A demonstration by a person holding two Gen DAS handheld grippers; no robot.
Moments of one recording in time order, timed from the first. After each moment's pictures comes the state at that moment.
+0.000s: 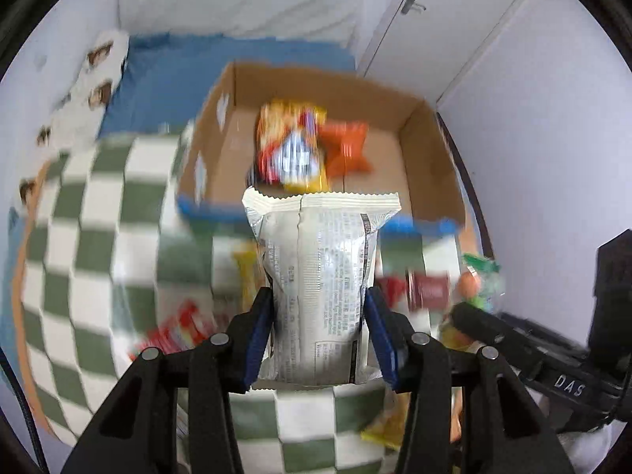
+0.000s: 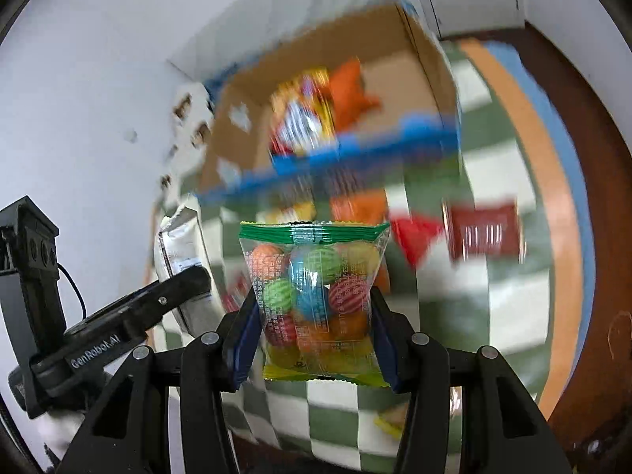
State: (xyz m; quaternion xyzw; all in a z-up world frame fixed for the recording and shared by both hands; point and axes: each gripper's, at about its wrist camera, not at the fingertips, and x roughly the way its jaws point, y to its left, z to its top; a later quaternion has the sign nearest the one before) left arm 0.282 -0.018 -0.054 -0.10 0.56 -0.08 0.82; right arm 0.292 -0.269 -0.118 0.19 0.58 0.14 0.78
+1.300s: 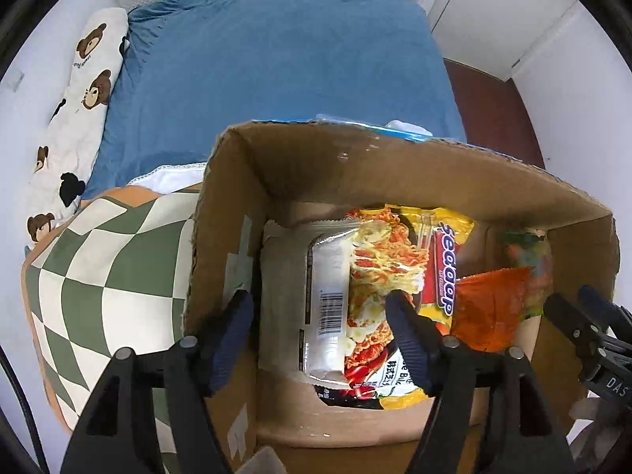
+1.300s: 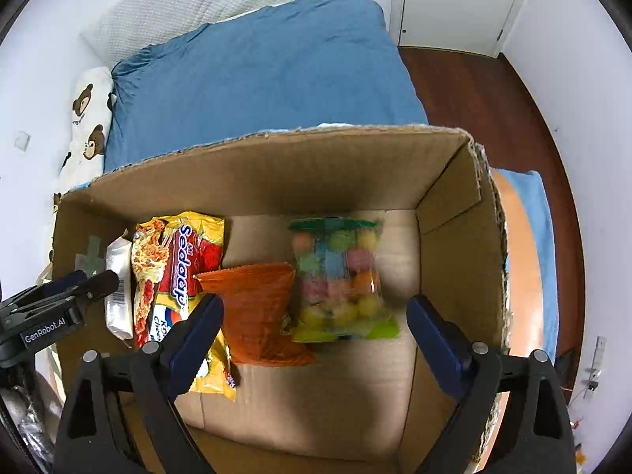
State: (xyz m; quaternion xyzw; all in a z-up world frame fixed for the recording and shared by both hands) left arm 0.547 0.031 -0.194 -0.05 0.67 -0.01 0.74; right arm 0.609 -0.251 -0.213 0.05 0.65 0.01 0.76
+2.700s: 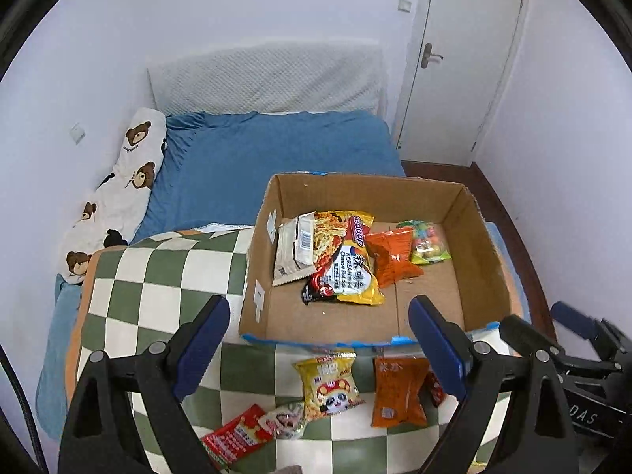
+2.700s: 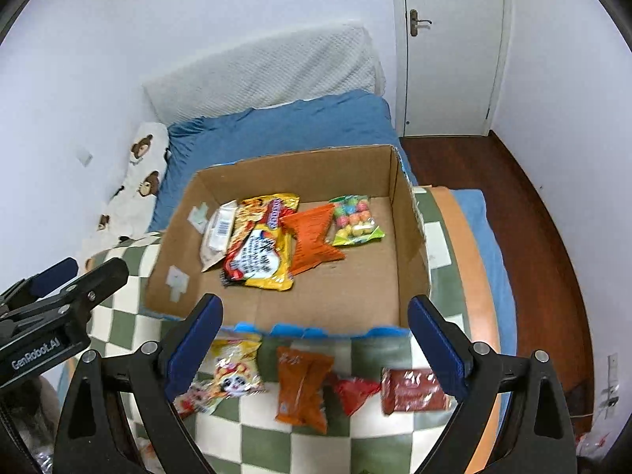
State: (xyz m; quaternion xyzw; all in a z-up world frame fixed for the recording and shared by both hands) left arm 0.319 0.005 -0.024 -0.04 0.46 -0.01 0.89; right arm 0.367 -0.240 -0.061 0.06 0.48 0.05 0.88
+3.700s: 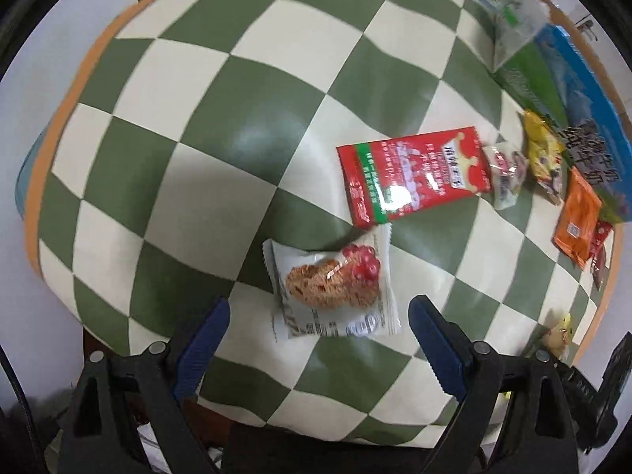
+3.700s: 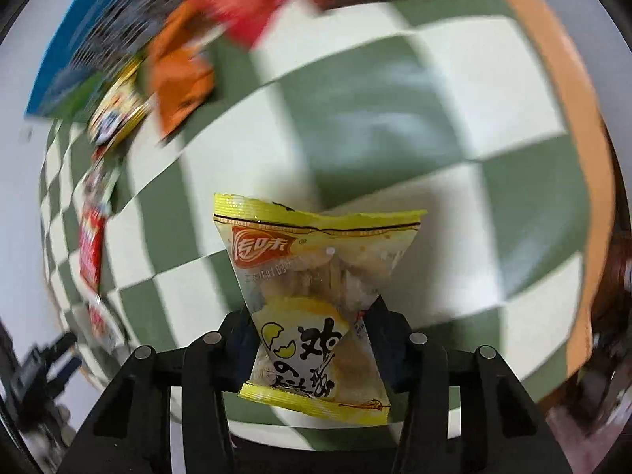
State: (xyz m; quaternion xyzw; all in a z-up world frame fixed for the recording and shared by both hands) left arm 0.131 0.164 -0.250 -0.21 0.67 0.13 0.70; right arm 0.178 -0.267 -0.307 0.18 0.70 0.00 0.69
